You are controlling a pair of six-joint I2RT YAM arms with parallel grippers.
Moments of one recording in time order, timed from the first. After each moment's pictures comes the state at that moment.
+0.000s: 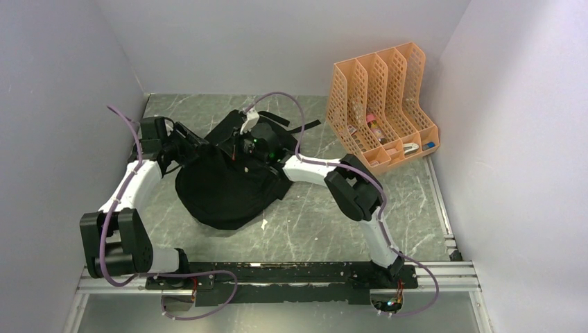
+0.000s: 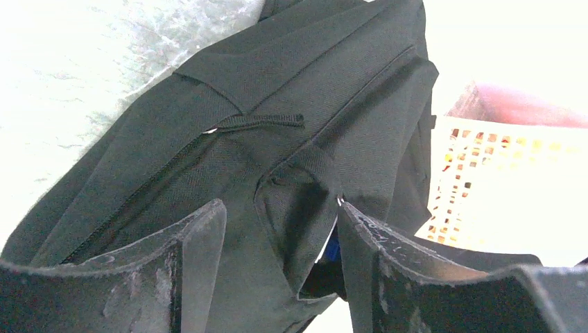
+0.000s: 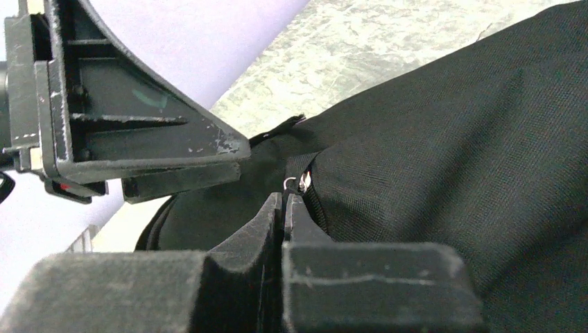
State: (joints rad) left arm 0.10 1.35 0.91 -0.27 0.26 -0.80; right arm 0.87 2.18 1.52 0.53 -0.14 0.51
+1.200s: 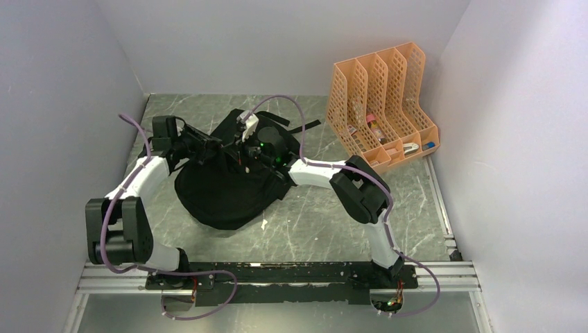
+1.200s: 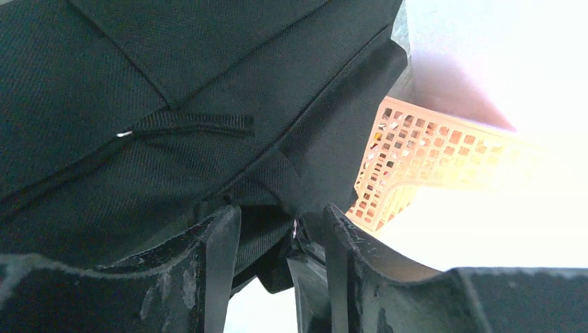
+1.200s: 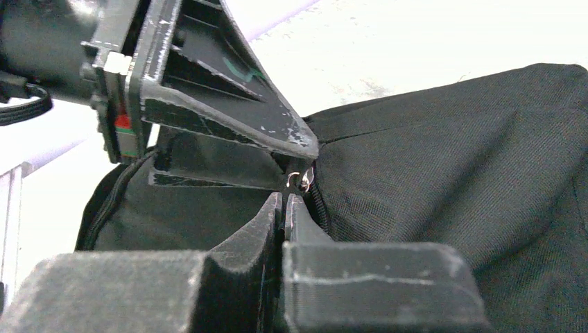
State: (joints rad) left arm 0.03 1.42 0.91 -0.20 0.38 -1.10; right arm 0.86 2.10 1.39 0.62 -0.22 0.21
